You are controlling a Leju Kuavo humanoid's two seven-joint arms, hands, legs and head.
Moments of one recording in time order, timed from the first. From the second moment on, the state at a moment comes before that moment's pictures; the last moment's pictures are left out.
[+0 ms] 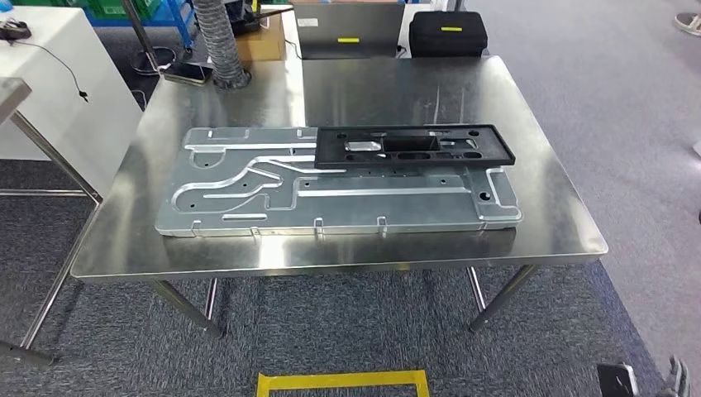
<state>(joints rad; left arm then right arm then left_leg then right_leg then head) -0.09 -0.12 1.34 -0.21 -0.92 -0.13 -0.36 -0.02 -0.06 -1.06 -0.78 0.71 -0.44 -0.65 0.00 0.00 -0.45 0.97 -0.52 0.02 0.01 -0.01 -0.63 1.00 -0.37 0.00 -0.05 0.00</state>
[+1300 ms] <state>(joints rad) -0.08 -0.11 1.28 -0.20 -1.03 -0.14 -0.36 -0.06 0.09 -1.04 -0.21 1.02 -0.14 -0.06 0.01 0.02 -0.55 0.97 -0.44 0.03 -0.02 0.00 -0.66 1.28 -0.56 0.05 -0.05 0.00</state>
